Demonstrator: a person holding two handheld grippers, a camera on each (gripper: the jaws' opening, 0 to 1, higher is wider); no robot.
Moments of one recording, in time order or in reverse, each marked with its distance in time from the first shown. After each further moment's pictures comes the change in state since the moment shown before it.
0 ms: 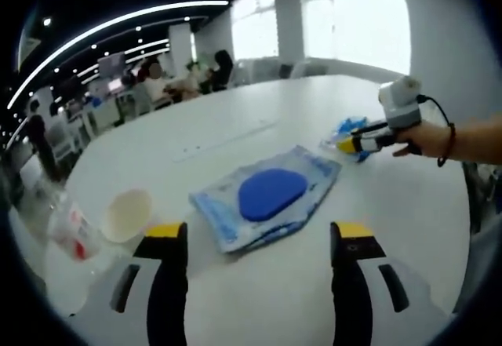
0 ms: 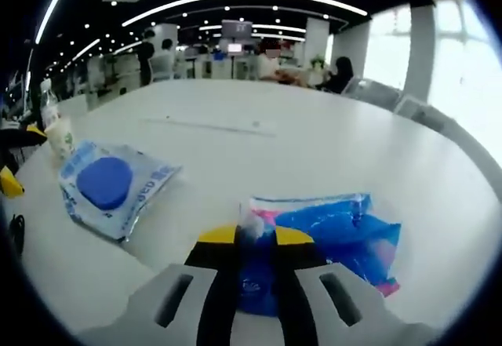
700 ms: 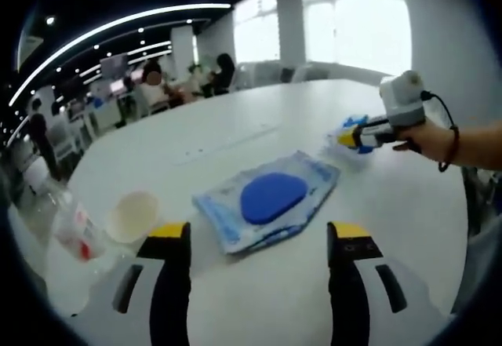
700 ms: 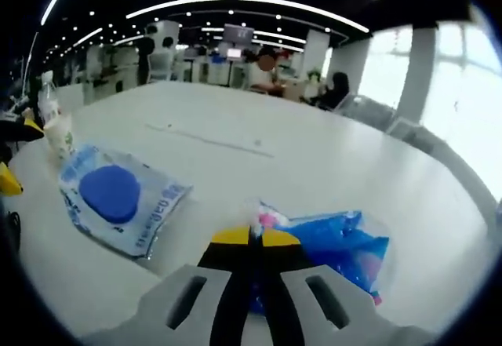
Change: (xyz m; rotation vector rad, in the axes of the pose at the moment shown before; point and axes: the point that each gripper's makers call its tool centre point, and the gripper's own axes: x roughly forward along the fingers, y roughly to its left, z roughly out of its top) left arm -0.008 0.003 0.007 -0.008 -0.023 0.007; right arm -0.016 0.012 0.031 -0.109 -0.038 -0.063
